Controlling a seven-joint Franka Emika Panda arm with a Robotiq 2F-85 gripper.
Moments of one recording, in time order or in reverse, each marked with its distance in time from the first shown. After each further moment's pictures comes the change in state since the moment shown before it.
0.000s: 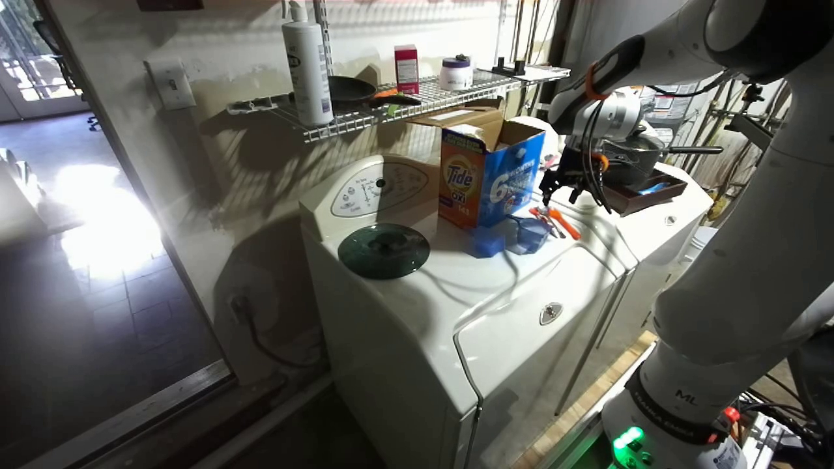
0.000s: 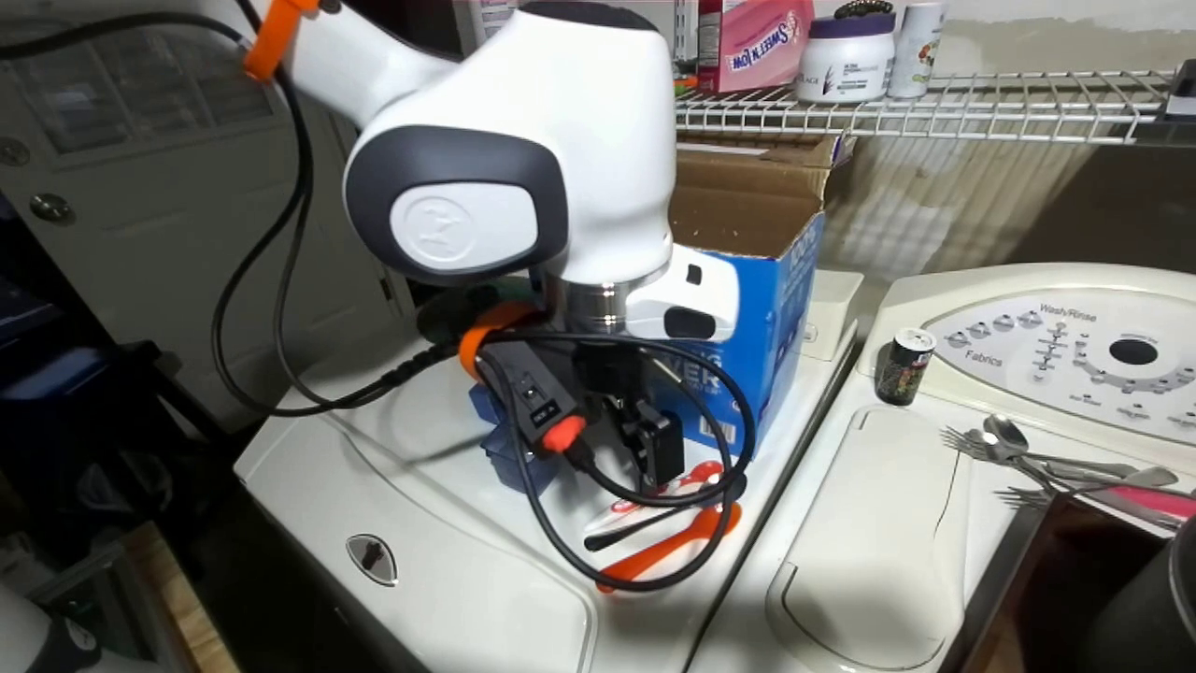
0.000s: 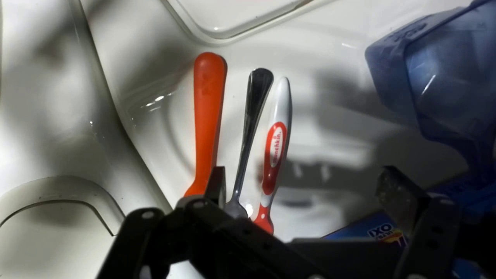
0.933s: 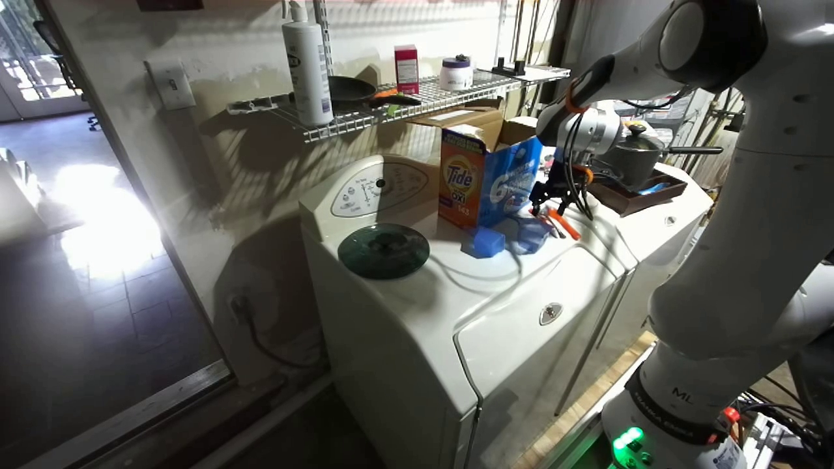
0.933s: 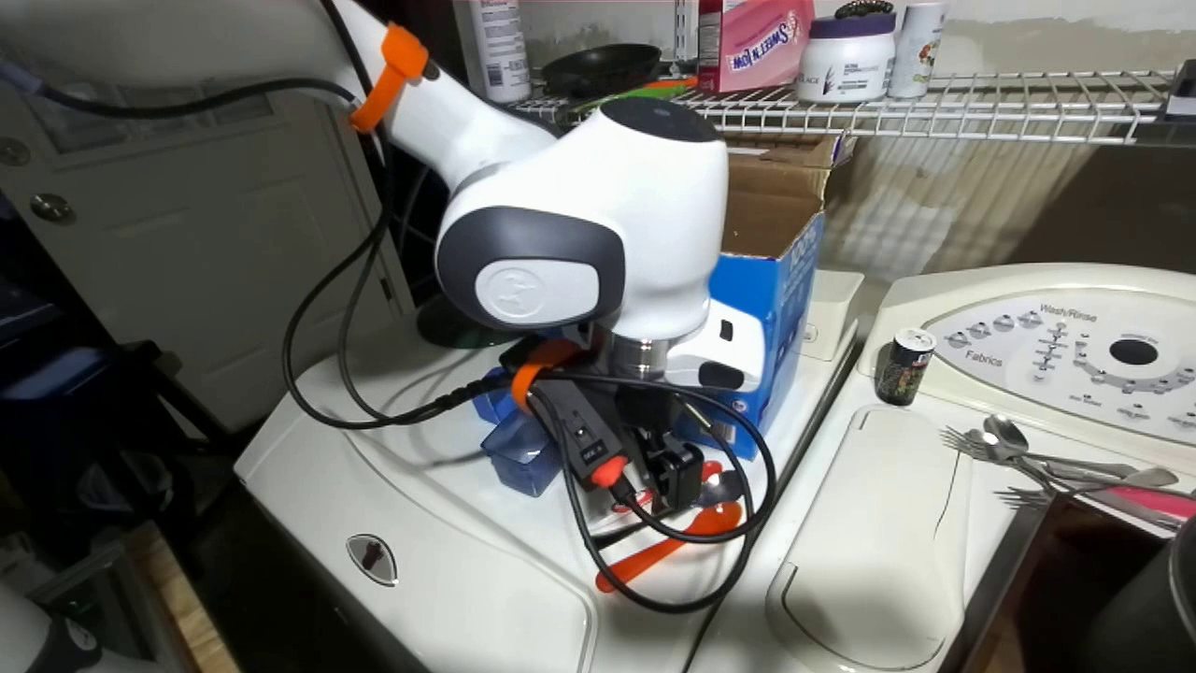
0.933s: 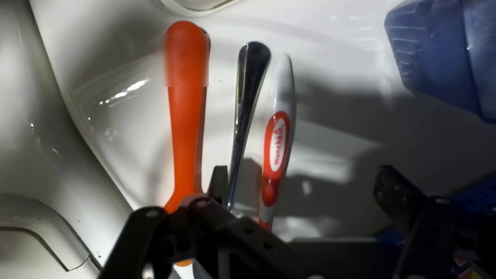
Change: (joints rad) arm -0.083 0.163 0.092 0.090 0.107 0.014 -0.046
